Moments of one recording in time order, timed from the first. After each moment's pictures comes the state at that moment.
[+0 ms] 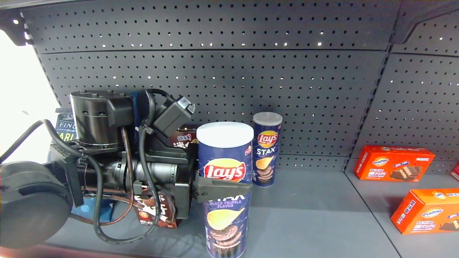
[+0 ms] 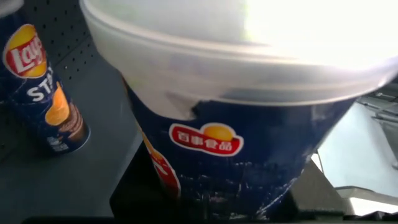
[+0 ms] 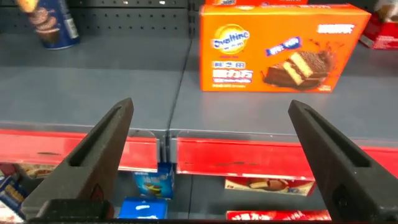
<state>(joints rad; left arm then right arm) -0.52 1.62 -0.85 -0.53 -0.93 0.01 -0.01 0.01 0.00 0.01 -0.04 0.00</state>
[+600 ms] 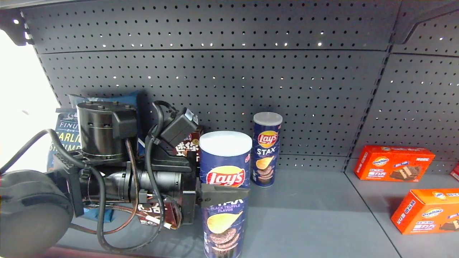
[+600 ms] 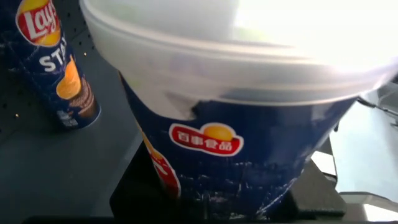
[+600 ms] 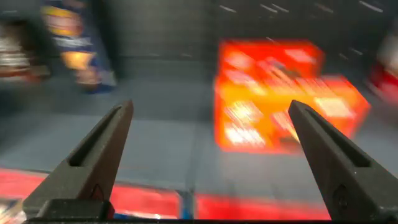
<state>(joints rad) -0.53 1.62 -0.80 -0.53 -0.82 0.01 0.07 0.38 -0.32 -0.07 0.07 0.03</state>
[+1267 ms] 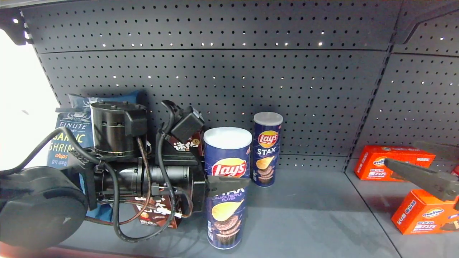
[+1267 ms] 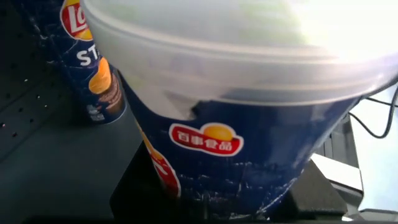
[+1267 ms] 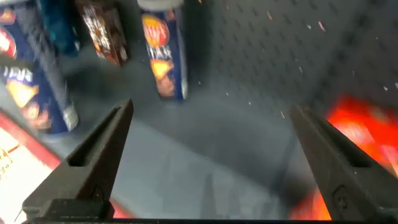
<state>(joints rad) -0.53 1.67 -0.83 -0.56 -0.74 0.01 0.38 1.03 -0.63 -0.27 0.12 -0.02</state>
